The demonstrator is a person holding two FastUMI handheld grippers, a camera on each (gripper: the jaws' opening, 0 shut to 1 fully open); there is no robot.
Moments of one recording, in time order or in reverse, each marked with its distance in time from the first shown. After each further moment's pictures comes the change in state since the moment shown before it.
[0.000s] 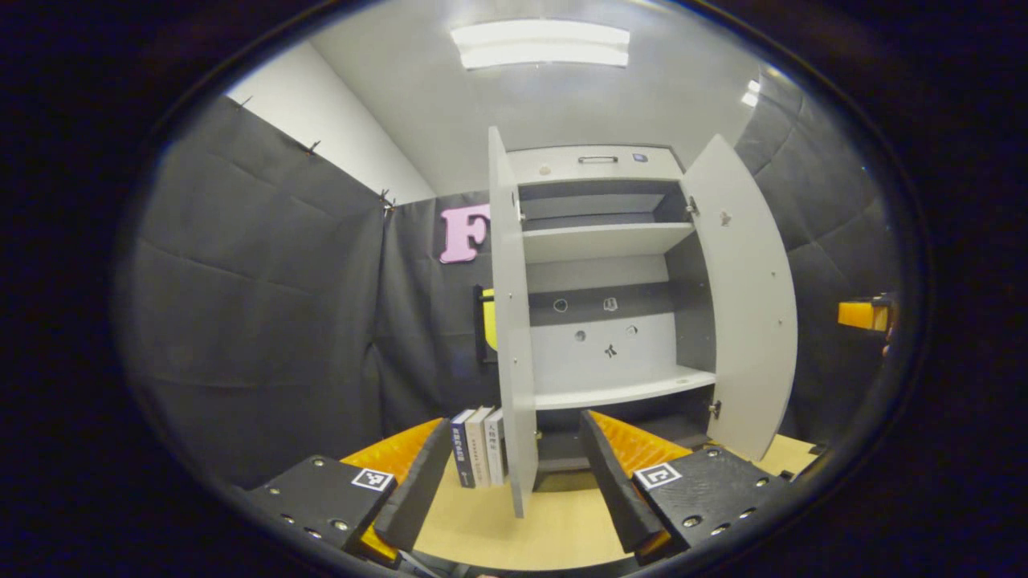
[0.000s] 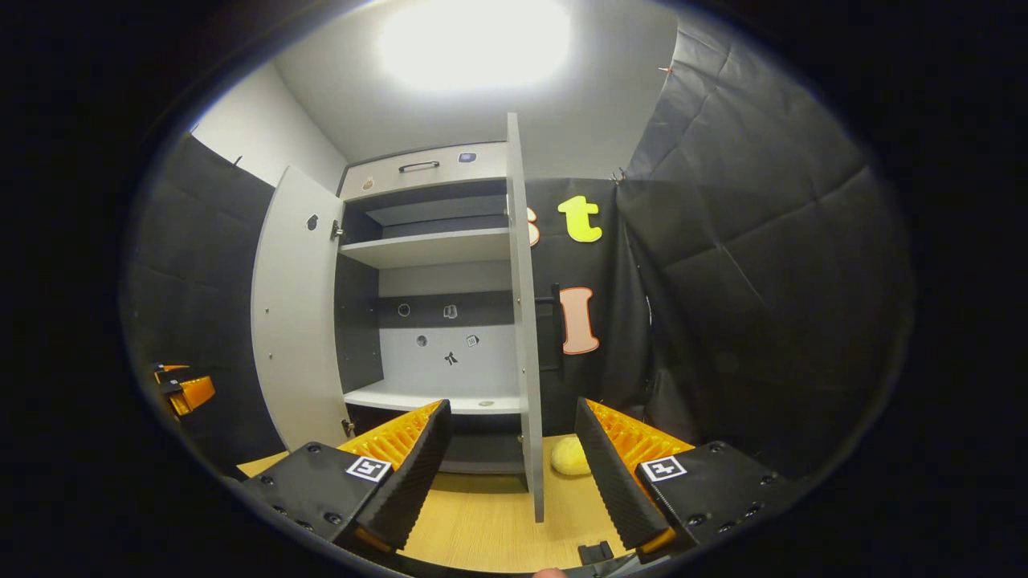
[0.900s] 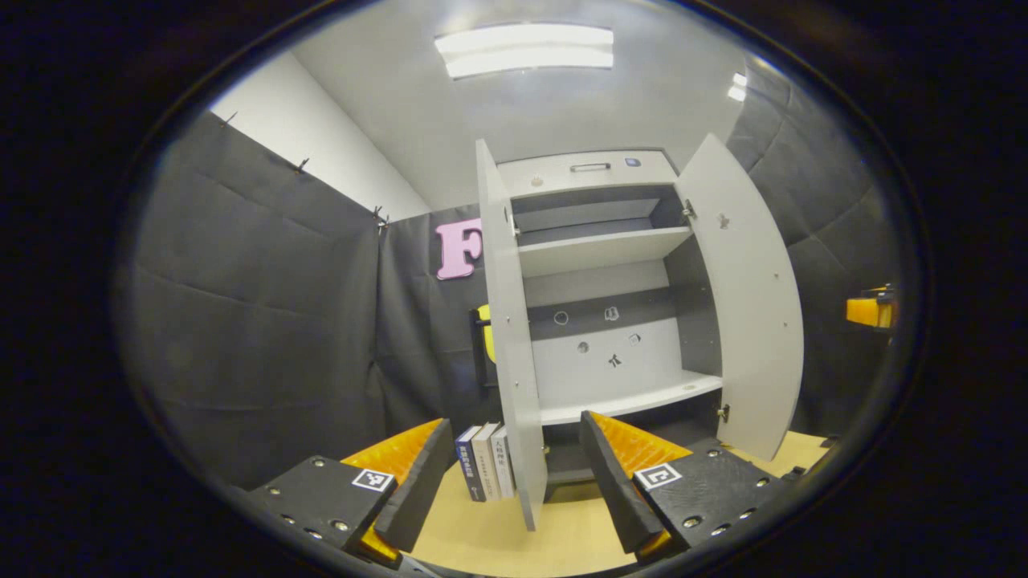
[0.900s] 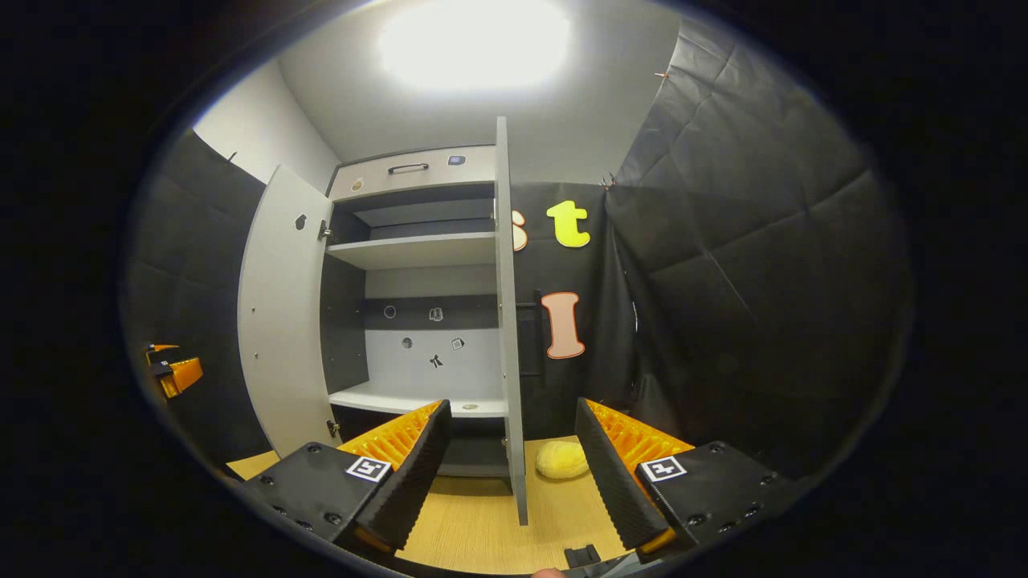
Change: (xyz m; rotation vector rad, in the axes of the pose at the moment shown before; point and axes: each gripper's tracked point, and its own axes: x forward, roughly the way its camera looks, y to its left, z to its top) left arm 0.016 -0.007 0.016 0.044 -0.010 -0.015; right arm 0.003 -0.010 0.003 -0.017 -0.002 -0.038
